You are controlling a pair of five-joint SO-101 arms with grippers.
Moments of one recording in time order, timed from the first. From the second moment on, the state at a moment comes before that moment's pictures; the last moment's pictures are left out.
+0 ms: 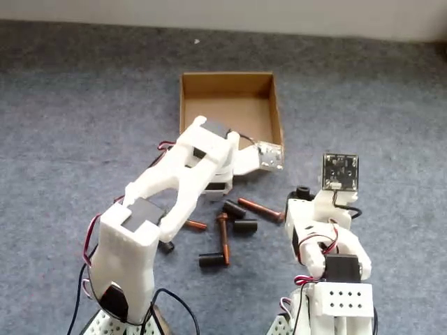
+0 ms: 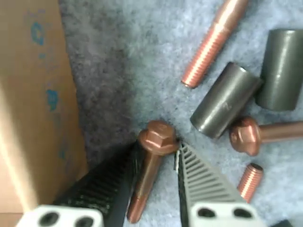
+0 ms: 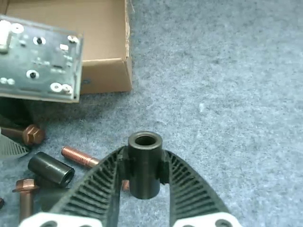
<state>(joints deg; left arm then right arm) 22.7 29.9 -3.5 74.2 -54.5 -5.0 -76.4 75.6 51.3 1.0</state>
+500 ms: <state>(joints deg) 24.0 30.9 -4.3 72.9 -48.9 -5.0 -76.4 75.6 51.3 1.0</state>
